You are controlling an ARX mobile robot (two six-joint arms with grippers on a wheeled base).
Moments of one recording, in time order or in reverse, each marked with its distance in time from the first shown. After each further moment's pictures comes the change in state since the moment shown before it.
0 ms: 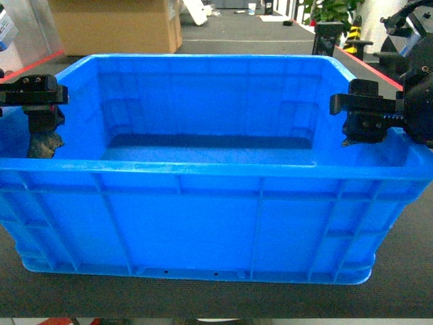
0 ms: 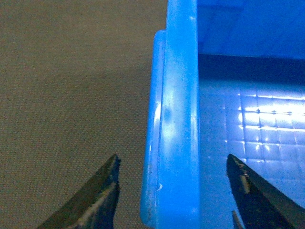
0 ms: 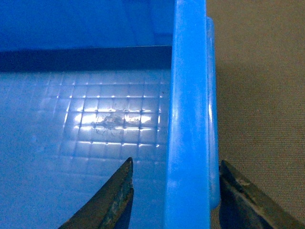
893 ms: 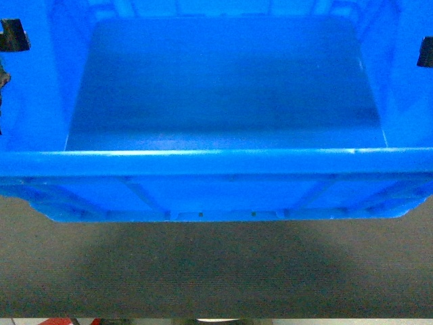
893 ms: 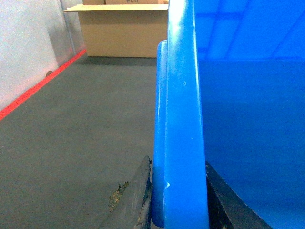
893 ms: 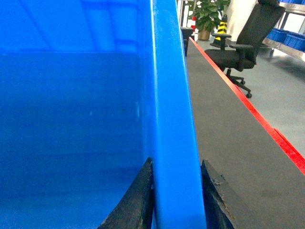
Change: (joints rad) left arm -0.196 -0.402 -0.495 0.694 -0.249 0.028; right arm 0.043 -0.320 -0.419 0.673 0.270 -0.224
